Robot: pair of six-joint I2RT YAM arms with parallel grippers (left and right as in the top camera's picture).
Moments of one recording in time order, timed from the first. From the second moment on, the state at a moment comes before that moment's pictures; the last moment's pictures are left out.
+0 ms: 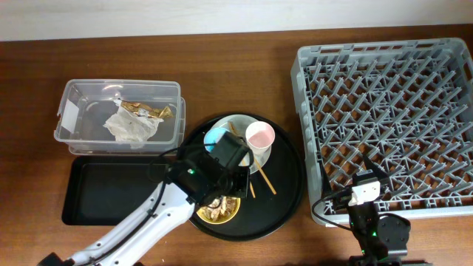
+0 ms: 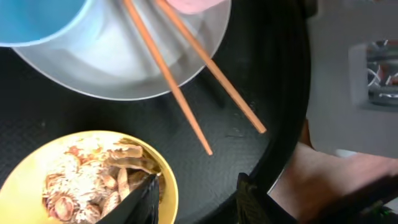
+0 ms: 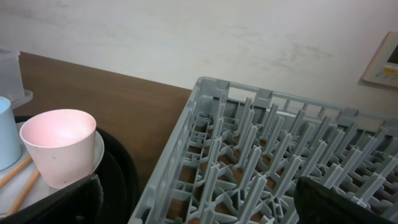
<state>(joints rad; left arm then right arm) -0.74 1.40 1.00 -0.72 0.10 -0.58 -0.01 0.01 0.01 -0.06 -0.17 -0.17</state>
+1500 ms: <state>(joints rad) -0.84 1.65 1.00 -0.76 -0.06 -0.70 -0.01 0.01 0.01 -0.06 -0.17 -0.17</state>
